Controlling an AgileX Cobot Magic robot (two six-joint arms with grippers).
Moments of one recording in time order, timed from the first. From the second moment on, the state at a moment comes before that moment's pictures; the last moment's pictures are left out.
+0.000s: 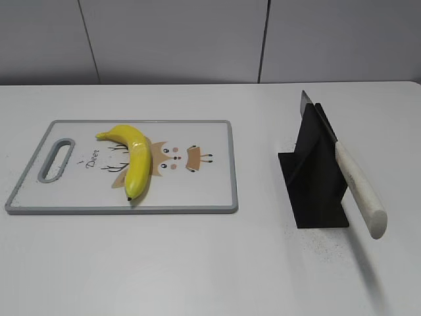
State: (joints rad) left arm -0.03 -0.01 -0.47 -0.08 1.08 0.21; right arm 0.10 -0.01 -0.50 -0.07 1.04 -0.01
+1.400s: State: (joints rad) left arm -0.03 -0.01 -0.47 -0.08 1.08 0.21; right arm 0.12 0.63 -0.75 0.06 1.18 -0.03
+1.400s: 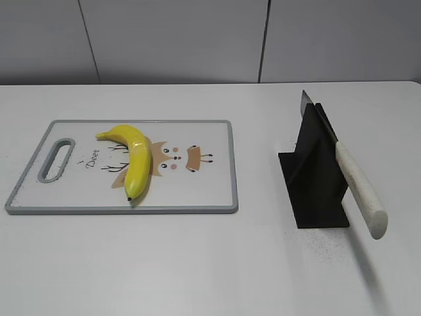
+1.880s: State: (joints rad) left arm -0.03 -0.01 -0.47 -0.08 1.08 0.21; right arm 0.32 1.06 -0.92 0.08 1.15 0.06
